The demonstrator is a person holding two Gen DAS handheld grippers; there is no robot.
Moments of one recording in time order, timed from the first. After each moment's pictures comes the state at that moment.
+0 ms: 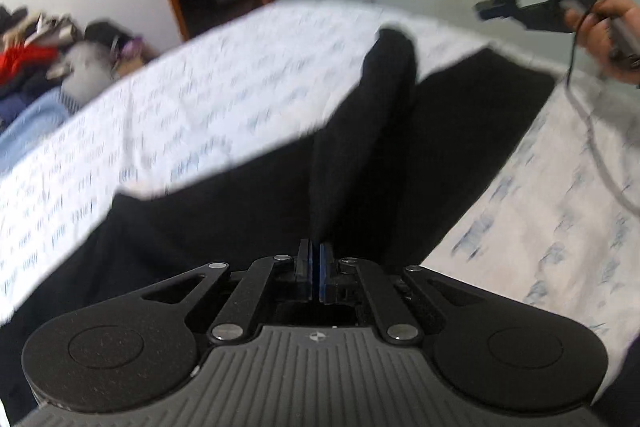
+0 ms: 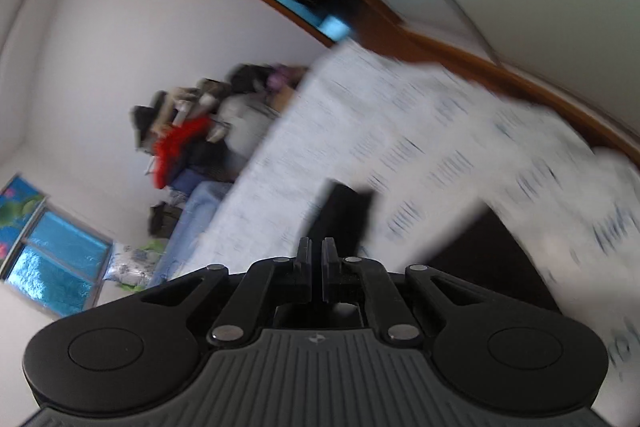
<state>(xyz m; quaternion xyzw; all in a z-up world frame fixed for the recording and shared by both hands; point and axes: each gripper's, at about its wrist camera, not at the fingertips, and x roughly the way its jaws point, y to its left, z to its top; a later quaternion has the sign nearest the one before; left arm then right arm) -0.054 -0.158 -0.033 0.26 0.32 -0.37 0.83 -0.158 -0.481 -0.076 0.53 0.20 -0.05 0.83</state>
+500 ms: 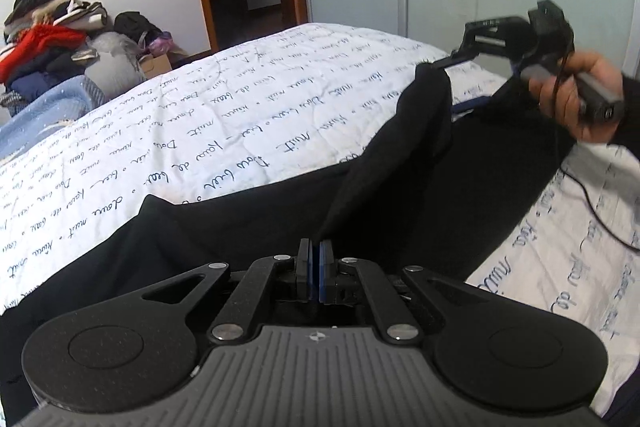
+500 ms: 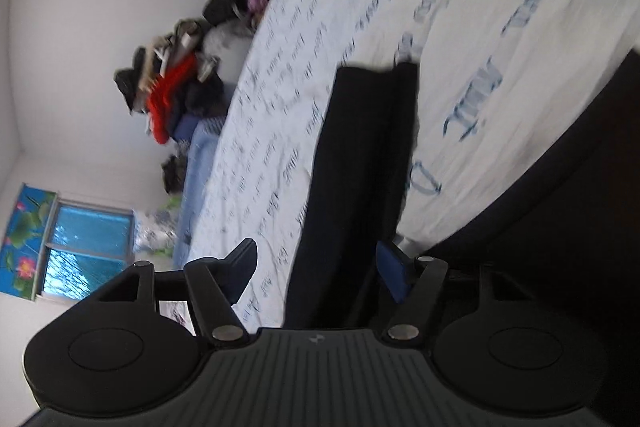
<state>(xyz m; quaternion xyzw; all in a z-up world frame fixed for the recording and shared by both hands) -0.029 -0.139 -0.009 0.19 0.30 -0.36 0.86 -0.040 -0.444 -0.119 0.60 0.29 0.03 0.74</state>
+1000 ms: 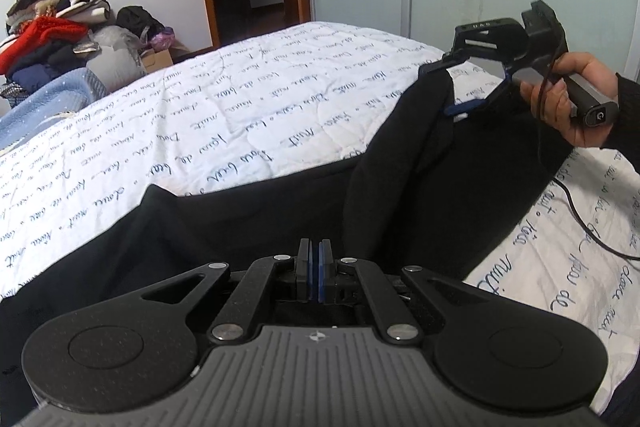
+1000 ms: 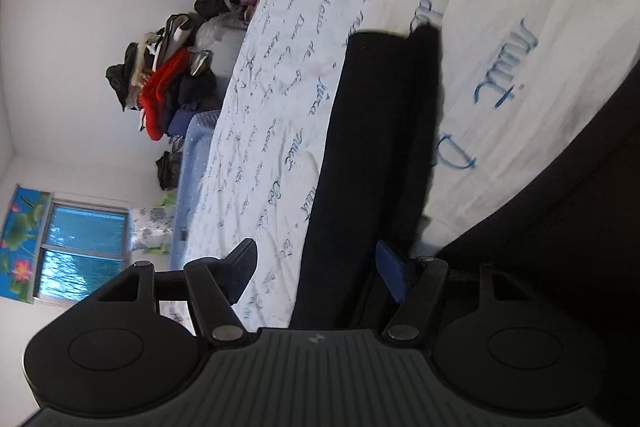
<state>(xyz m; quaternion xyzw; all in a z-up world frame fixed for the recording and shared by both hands) -0.028 -0.132 -0.011 0.19 0.31 -0.36 0.86 -0.029 -0.433 -0.115 0.60 0.30 0.01 0.74</state>
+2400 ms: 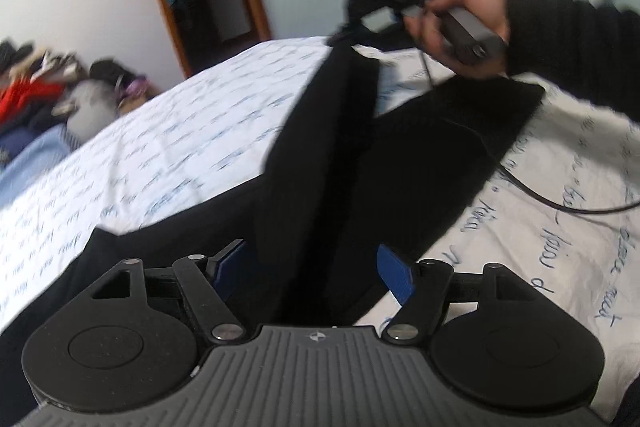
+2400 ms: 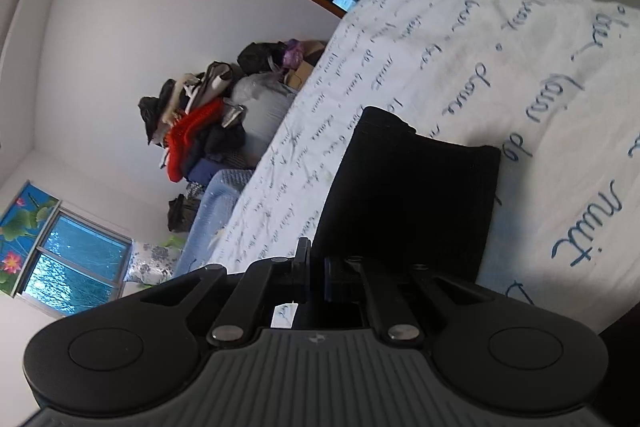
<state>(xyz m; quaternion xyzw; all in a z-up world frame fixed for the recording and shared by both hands) -0.088 -0.187 -0.043 0.27 0.24 -0.38 0.85 -0.008 -0.443 -0.079 0.55 0.20 -0.01 0.81</state>
